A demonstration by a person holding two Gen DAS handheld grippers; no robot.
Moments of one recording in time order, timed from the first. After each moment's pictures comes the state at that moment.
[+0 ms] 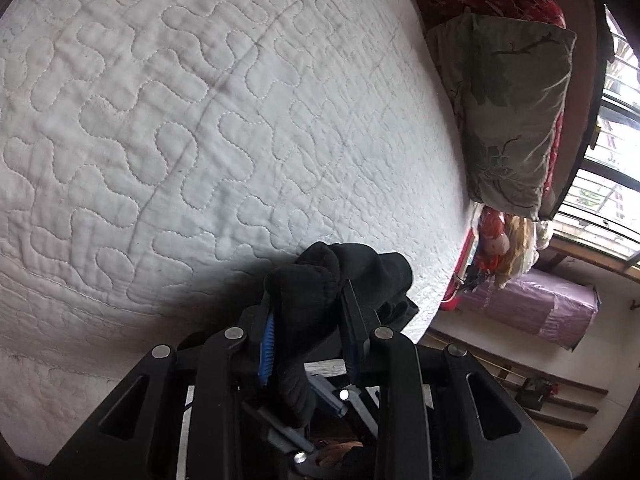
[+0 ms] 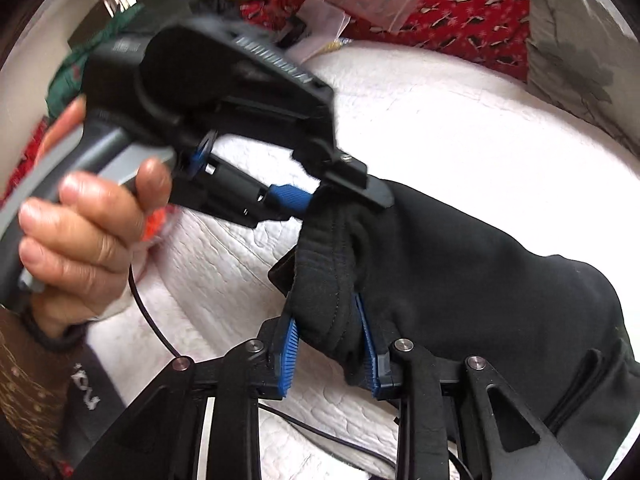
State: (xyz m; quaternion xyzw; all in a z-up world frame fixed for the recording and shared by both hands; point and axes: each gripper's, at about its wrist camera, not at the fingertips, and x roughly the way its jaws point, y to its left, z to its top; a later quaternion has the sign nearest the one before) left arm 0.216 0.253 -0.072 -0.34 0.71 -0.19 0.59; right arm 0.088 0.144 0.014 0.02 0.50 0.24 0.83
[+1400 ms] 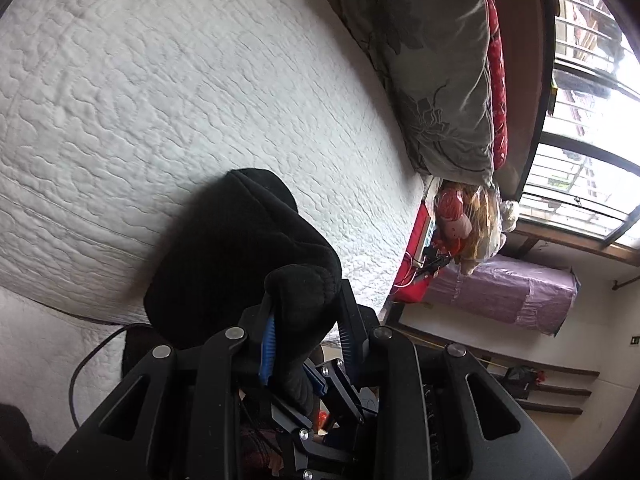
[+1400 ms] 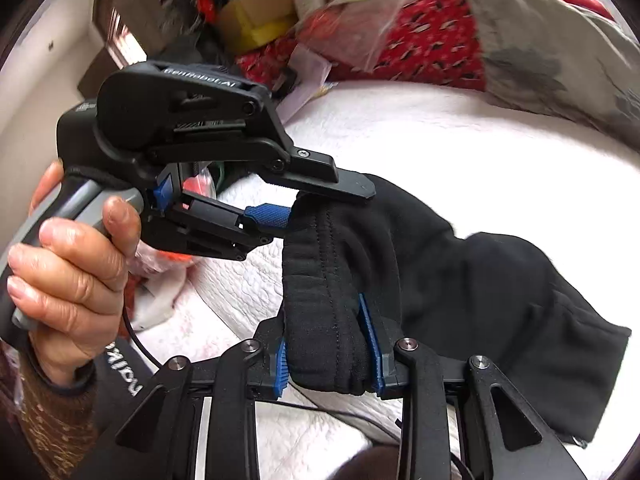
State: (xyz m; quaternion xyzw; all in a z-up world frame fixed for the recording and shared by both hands) left arm 0.153 0.150 0.010 -0.37 0.67 -0.24 0.59; right arm 0.054 0.038 0.075 0.11 0.46 0.25 0.84
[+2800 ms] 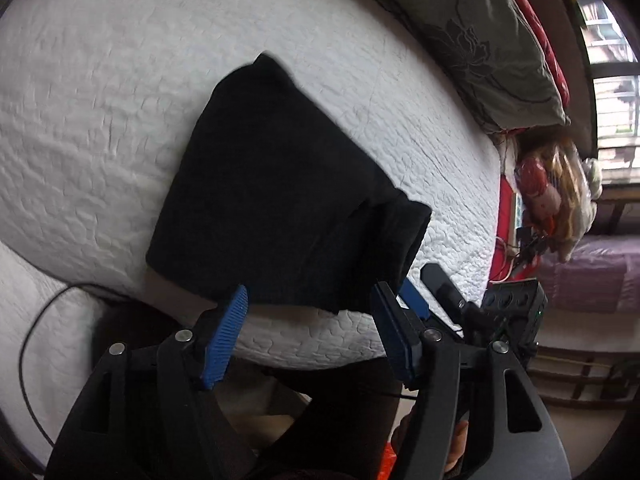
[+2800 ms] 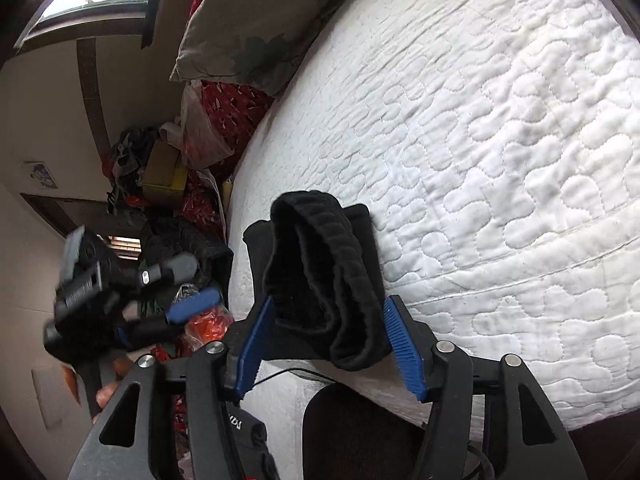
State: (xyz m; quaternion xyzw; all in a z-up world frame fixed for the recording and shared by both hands) left arm 0.030 0.030 -0.033 -0.26 0.66 -0.15 0.69; right arm 0.009 -0.267 -0.043 0.48 0.47 0.18 0.72
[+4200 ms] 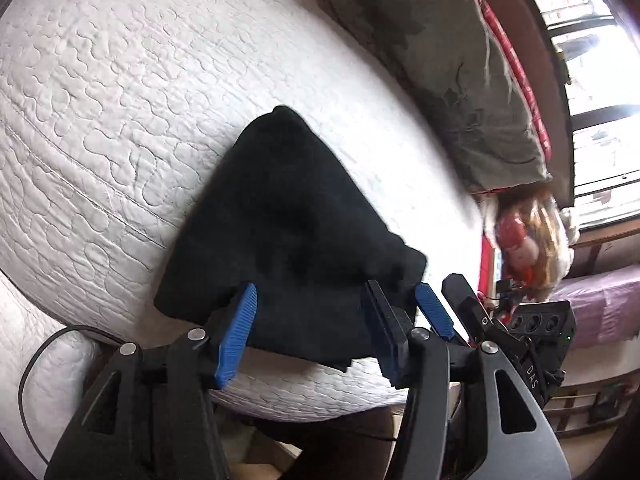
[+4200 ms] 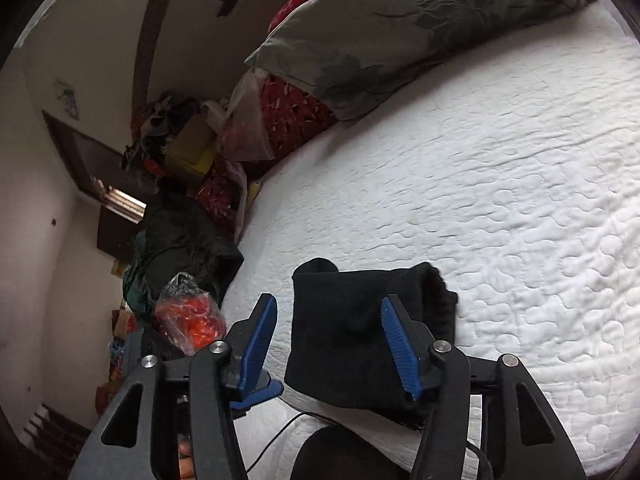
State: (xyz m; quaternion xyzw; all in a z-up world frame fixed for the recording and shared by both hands) left arm 0.044 0.044 -0.049 -0.29 0.58 -0.13 0.75; right arm 0.040 -0.220 0.030 0.36 0.43 0.22 0.80
